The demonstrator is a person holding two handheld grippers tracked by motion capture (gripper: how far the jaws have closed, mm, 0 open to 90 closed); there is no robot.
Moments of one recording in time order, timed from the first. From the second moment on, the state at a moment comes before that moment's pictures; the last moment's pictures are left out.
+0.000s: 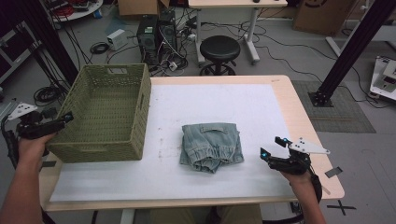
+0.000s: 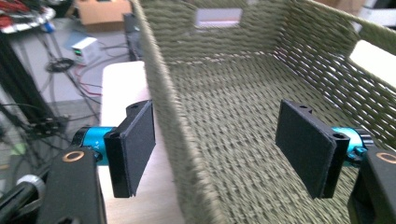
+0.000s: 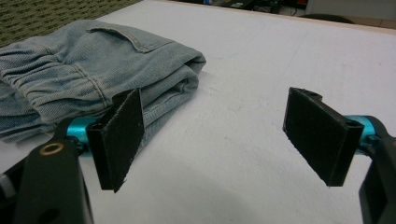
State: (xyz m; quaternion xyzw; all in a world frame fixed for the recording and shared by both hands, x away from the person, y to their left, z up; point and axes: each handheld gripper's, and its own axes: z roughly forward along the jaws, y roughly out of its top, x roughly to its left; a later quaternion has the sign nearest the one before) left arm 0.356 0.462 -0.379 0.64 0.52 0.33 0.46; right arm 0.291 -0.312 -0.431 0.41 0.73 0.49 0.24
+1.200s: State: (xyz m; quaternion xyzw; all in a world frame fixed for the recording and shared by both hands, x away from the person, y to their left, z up) left arm 0.312 0.404 -0.315 0.61 0.46 0.32 0.56; right arm 0.293 -0.314 -0.428 0.39 0.74 0.51 0.22
